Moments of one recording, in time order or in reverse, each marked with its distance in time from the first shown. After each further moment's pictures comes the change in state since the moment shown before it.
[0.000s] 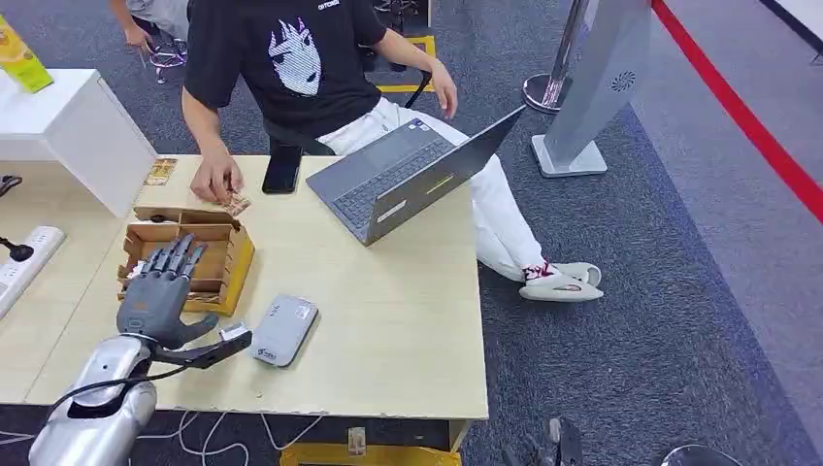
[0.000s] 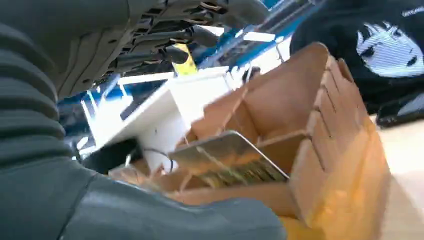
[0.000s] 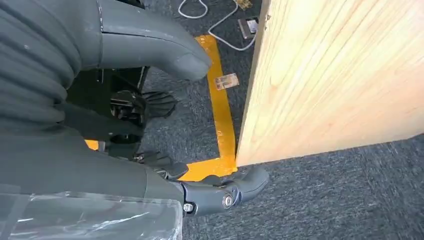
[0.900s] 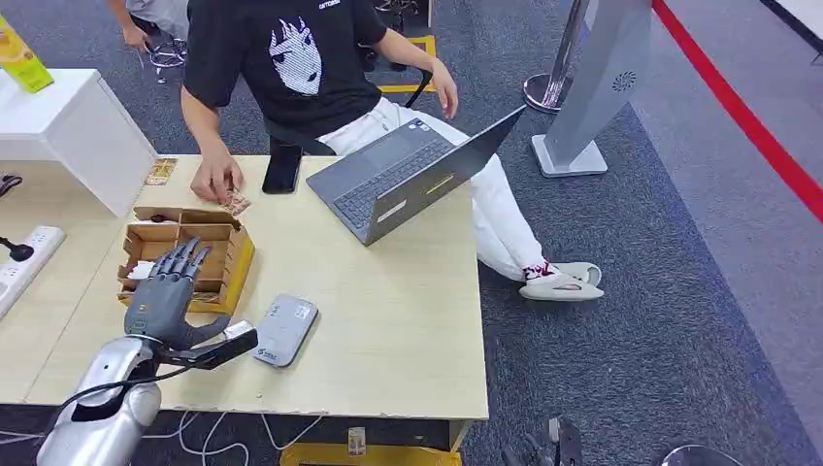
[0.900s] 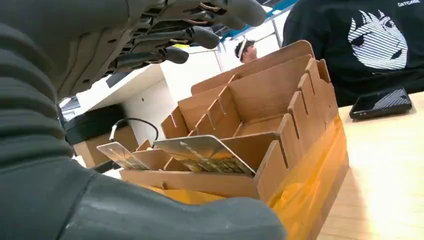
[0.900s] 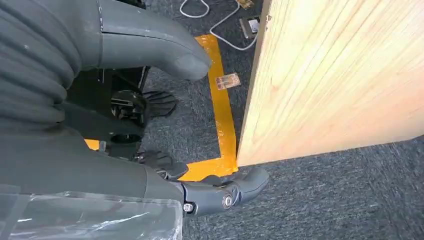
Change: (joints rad) left arm 0.019 -0.029 0.003 -0.028 0.143 -0.080 -0.067; right arm -0.003 0.000 0.000 0.000 0.008 -0.002 0.005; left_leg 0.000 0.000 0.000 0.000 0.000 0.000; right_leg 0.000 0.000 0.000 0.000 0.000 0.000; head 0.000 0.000
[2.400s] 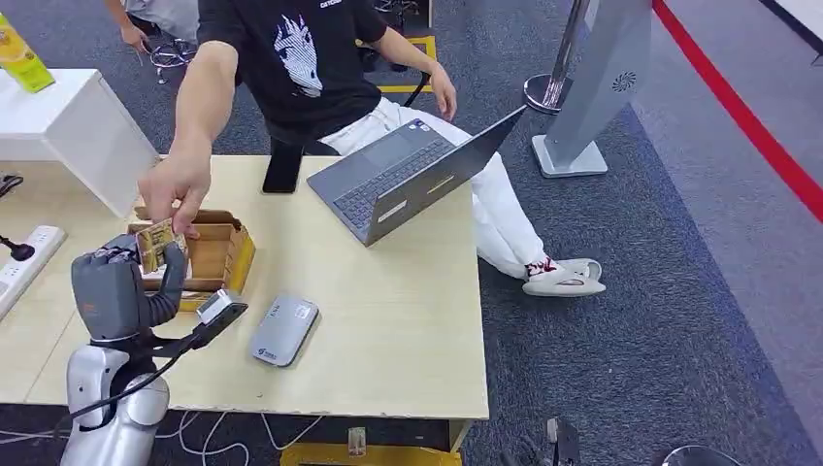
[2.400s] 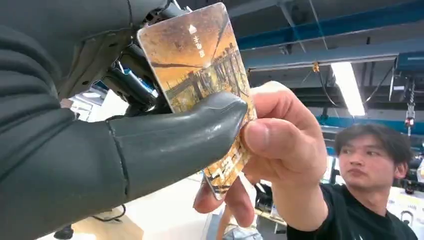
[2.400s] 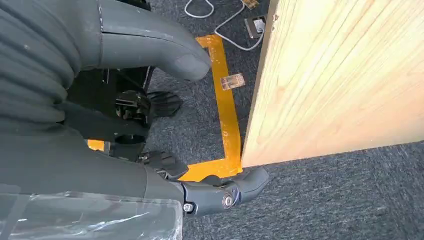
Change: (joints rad) left arm 0.066 -0.164 0.108 -0.317 0.157 0.355 -0.158; right arm 0.000 0.000 0.000 0.003 0.006 -0.003 0.015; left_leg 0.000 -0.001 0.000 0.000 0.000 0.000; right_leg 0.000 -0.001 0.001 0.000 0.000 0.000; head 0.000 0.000
